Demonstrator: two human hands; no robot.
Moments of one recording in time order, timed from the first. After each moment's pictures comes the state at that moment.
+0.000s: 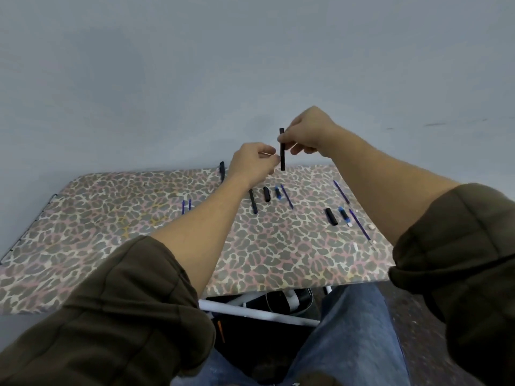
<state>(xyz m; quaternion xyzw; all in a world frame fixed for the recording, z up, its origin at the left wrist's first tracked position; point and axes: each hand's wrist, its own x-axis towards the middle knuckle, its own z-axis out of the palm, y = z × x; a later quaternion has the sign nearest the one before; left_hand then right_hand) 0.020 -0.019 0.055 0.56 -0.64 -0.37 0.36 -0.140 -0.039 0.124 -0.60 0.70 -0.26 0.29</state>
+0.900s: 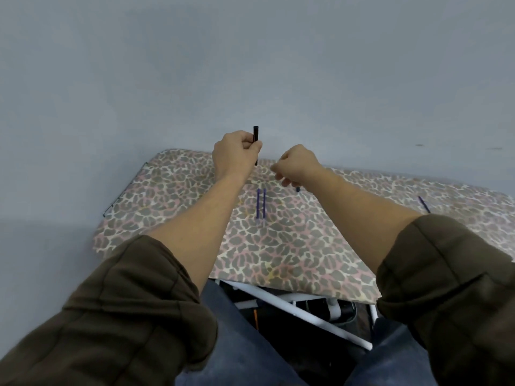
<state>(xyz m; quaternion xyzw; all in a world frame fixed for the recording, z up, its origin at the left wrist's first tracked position) 0.210 -0.016 0.042 0.69 -0.53 -0.16 0.47 0.060 -0.047 0.045 -0.65 0.65 -0.19 0.34</state>
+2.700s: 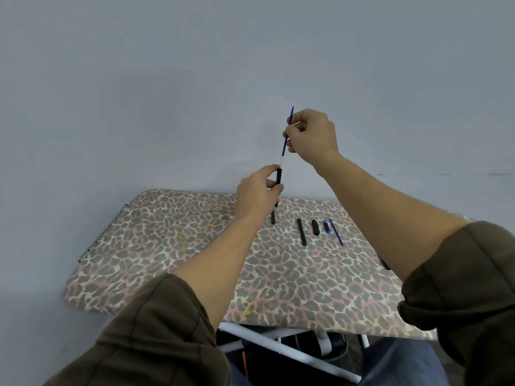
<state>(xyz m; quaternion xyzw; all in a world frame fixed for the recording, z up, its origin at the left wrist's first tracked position) 0.121 -0.021 0.049 0.61 -0.64 -0.19 0.43 -0.010 -0.056 0.156 -0.62 0.56 -0.49 0.24</state>
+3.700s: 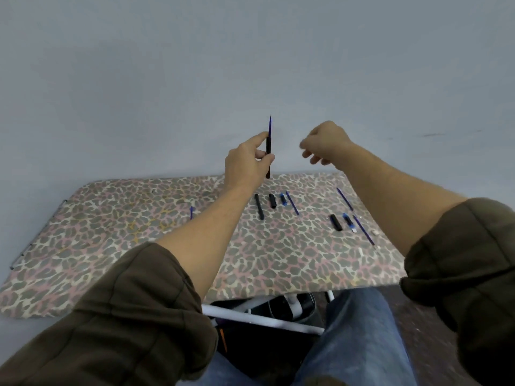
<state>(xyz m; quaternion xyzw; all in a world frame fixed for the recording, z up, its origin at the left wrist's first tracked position) 0.040 -0.015 0.059 0.55 -0.67 -0.22 0.45 -0.152 -0.029 0.119 -0.58 0.74 -0.26 0.22</state>
